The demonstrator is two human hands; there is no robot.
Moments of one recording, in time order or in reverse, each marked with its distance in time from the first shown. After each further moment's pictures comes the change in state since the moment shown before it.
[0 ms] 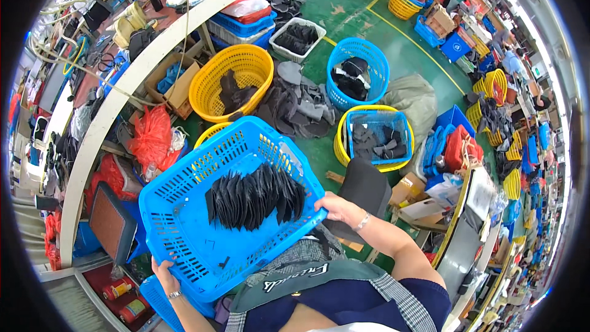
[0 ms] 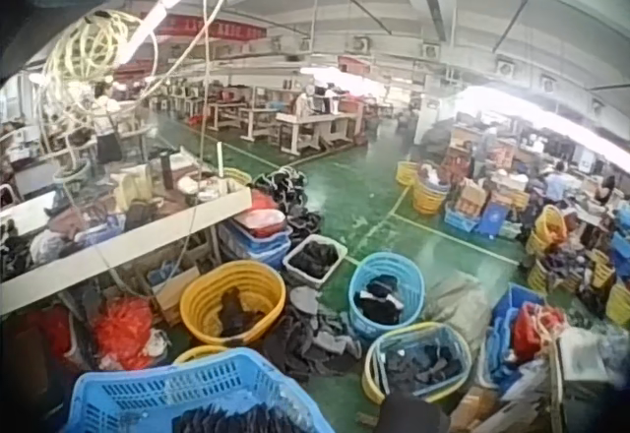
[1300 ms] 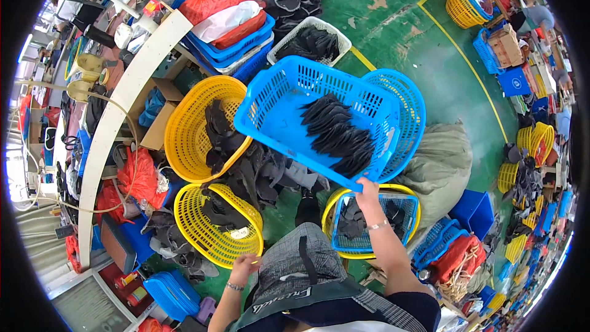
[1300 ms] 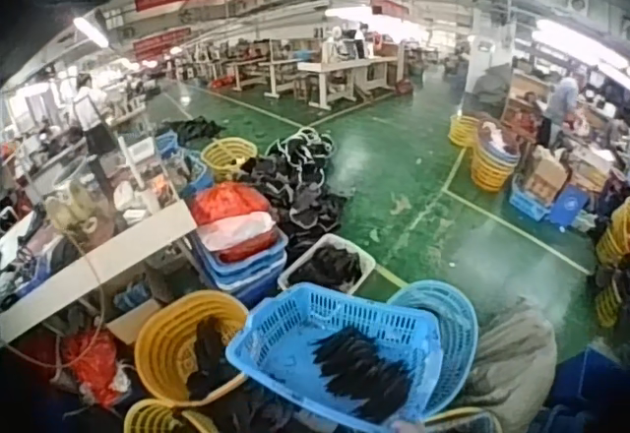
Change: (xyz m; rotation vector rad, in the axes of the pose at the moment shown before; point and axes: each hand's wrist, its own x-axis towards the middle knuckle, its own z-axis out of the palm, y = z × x) left_hand 0.112 -0.117 0.709 0.229 -0.229 -0.881; right_hand 0.321 -0.556 -0.359 0.493 0.539 -0.420
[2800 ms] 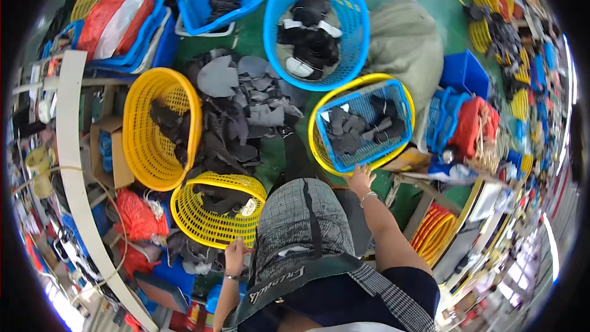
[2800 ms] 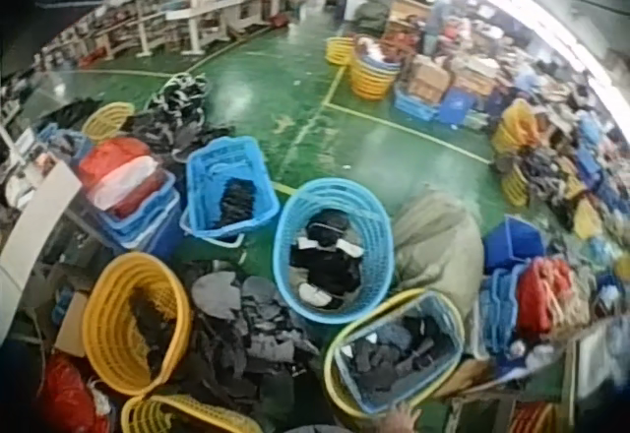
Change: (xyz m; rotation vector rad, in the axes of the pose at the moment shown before) left_hand 0.021 -0.002 -0.083 0.710 -0.074 0.190; right_hand -0.132 0.212 -0.262 -1.770 0.299 0.310
